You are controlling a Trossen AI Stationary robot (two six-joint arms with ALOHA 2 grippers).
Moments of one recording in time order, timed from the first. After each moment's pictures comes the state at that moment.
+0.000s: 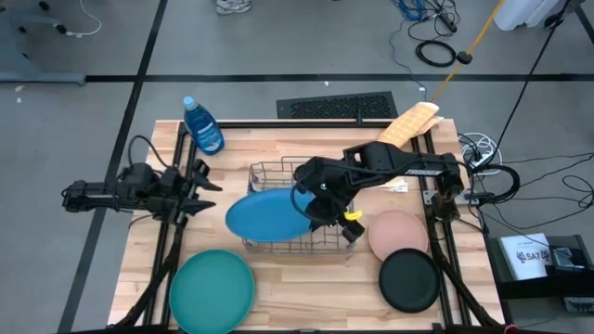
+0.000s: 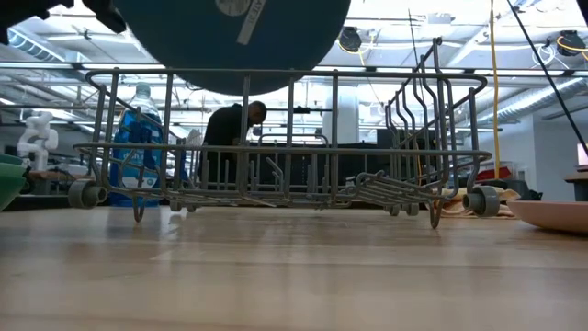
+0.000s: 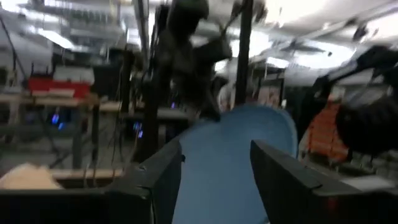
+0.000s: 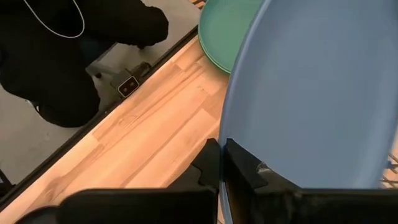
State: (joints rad) left arm -0.02 0.19 0.29 0.17 0.23 -0.10; right arm 0.12 1.94 2.36 -1.35 -0.38 -0.49
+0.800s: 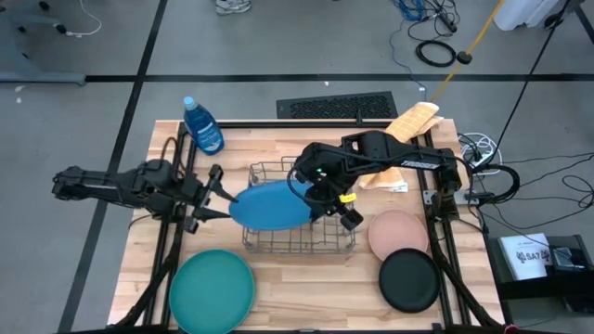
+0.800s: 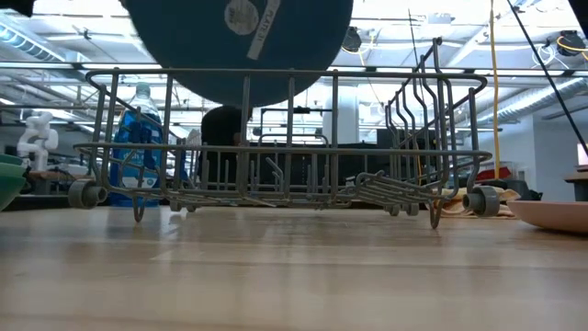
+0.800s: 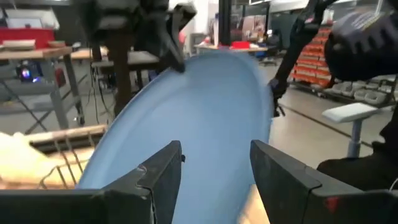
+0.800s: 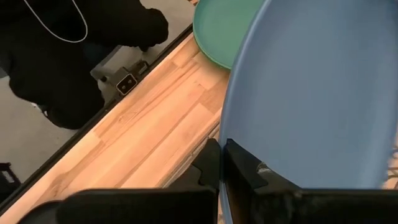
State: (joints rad) left arm -0.07 0.51 0.50 0.03 0.31 0.04; right arm 0.06 1.95 2.36 -1.38 -0.45 -0.52
